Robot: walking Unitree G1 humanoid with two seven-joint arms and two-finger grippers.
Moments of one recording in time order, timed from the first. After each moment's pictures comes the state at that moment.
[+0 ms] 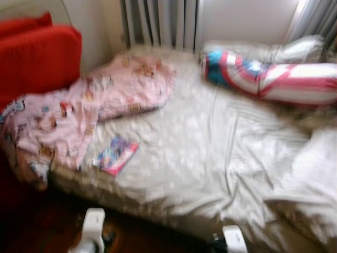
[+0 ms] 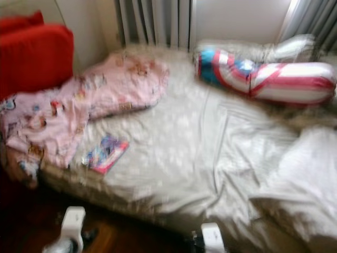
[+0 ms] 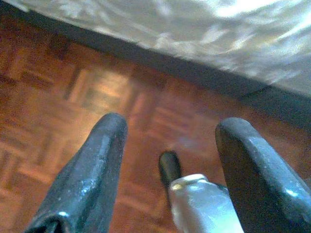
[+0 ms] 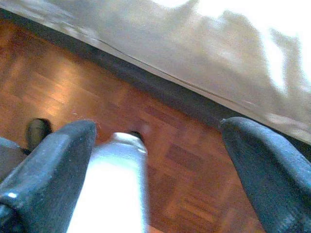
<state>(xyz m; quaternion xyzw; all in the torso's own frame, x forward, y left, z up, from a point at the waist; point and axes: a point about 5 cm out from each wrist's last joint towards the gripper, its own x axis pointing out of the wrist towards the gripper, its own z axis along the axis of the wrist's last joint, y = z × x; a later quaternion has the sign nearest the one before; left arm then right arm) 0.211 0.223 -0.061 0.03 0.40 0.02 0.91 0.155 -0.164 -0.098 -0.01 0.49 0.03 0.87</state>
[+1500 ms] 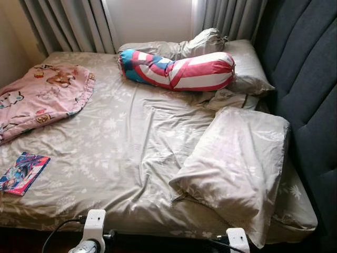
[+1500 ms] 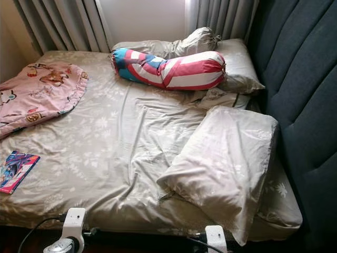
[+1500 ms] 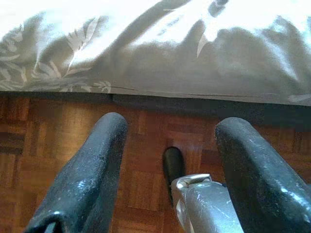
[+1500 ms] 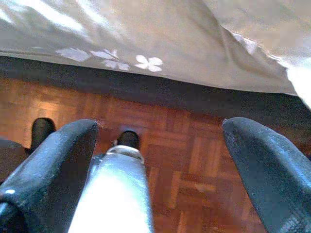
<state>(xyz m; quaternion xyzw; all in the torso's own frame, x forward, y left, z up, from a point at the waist) 0.213 0.226 -0.059 0.03 0.40 0.02 0.92 0.163 -0.162 -0.095 0.00 0.48 0.03 0.88</state>
